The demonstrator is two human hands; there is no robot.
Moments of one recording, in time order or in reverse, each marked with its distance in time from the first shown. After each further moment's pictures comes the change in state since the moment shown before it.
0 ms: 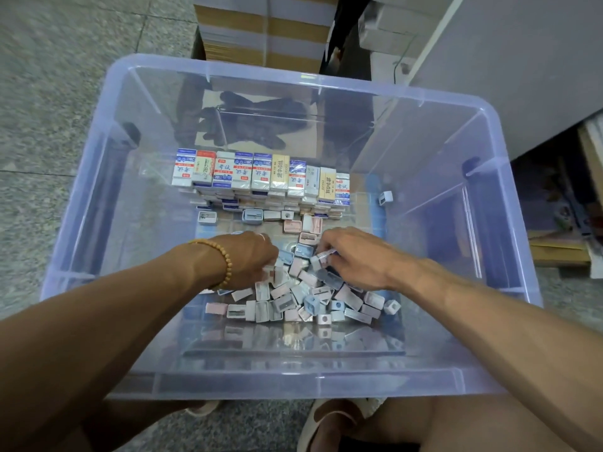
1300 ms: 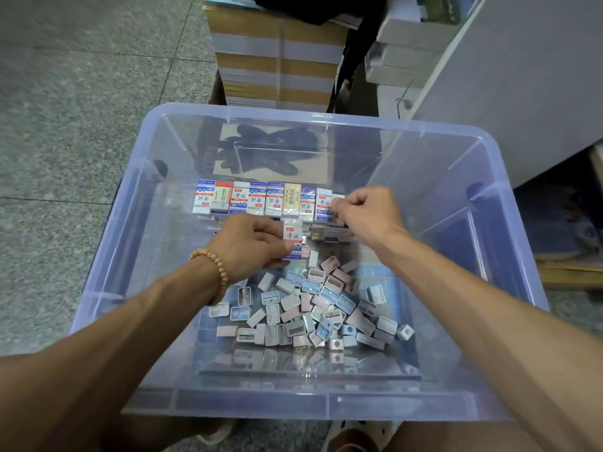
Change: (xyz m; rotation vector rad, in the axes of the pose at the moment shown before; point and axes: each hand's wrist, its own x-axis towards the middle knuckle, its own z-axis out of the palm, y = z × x) left_hand -0.035 0.020 -0.052 -1.399 0.459 -0.357; right_hand 0.033 -0.022 -0.055 0.756 0.629 0.434
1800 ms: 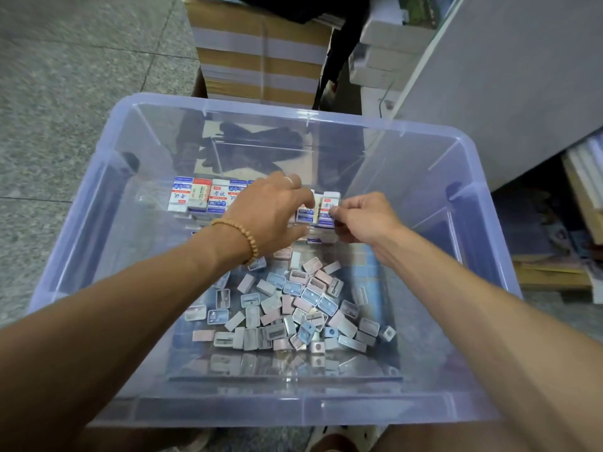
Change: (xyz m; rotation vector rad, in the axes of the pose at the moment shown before) left_hand 0.052 0.019 0.026 1.131 0.148 0.834; right_hand 0.017 0.022 -0.011 0.114 -0.120 0.121
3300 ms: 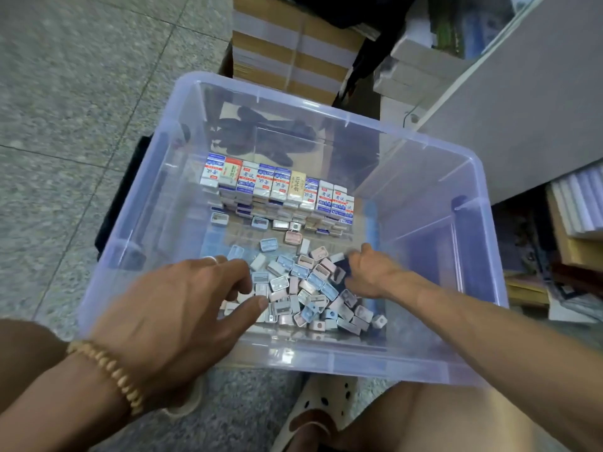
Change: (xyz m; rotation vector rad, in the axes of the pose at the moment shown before) left_hand -0.173 0.028 -0.077 -0.240 -0.121 -0.357; right_hand -0.034 0.046 0.006 -1.416 -0.380 -0.145
